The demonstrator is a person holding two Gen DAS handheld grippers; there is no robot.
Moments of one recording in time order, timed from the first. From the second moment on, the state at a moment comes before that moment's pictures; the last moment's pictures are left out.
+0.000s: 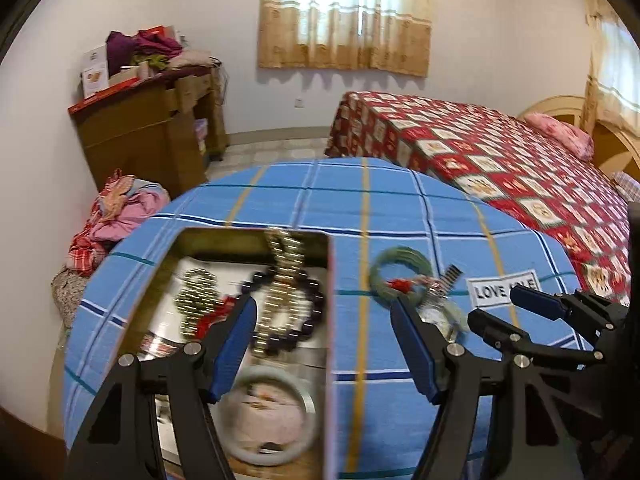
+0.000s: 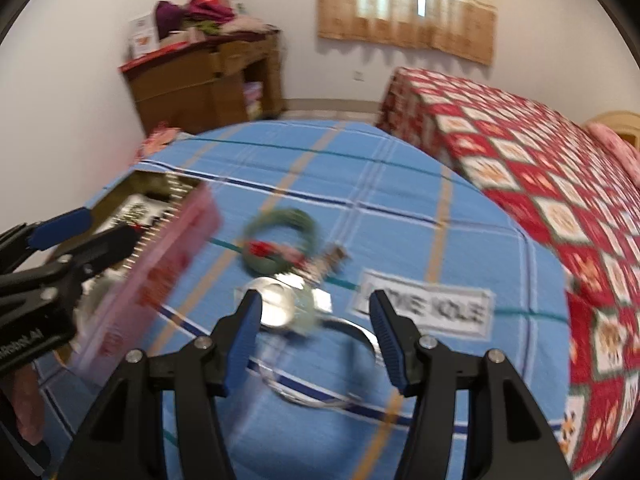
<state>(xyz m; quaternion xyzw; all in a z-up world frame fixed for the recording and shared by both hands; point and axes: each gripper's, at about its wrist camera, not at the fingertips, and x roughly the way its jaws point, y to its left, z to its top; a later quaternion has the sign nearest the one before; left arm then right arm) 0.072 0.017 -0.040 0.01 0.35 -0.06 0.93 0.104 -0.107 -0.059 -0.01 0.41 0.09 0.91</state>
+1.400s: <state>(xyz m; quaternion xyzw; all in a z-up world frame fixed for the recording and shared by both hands) 0.080 -0.060 -0.064 0.04 0.38 -0.13 0.91 0.094 -0.153 -0.078 -0.01 0.44 0.05 0.90</state>
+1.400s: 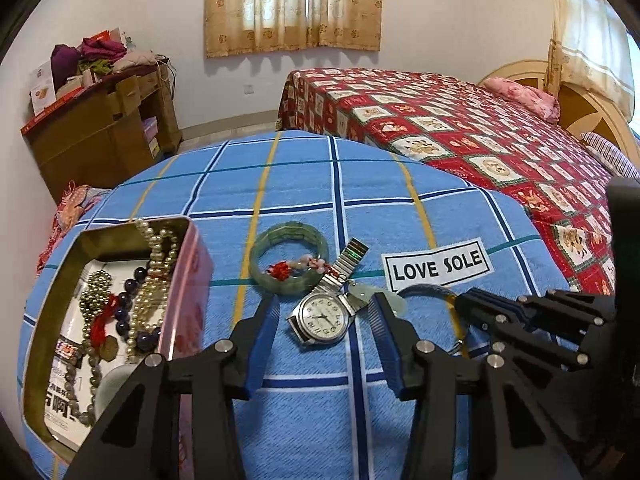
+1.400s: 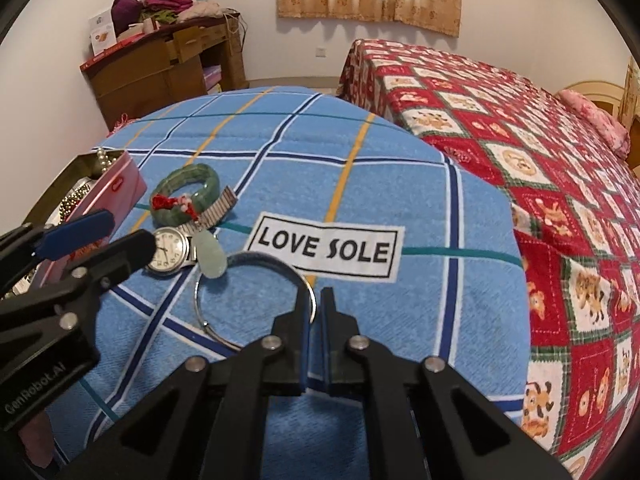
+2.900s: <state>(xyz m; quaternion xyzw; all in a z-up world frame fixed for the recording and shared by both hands) 0.090 -0.019 -0.021 -0.04 0.33 -0.15 0.93 0.095 -0.153 -0.047 0.02 0.40 0.08 0.91</state>
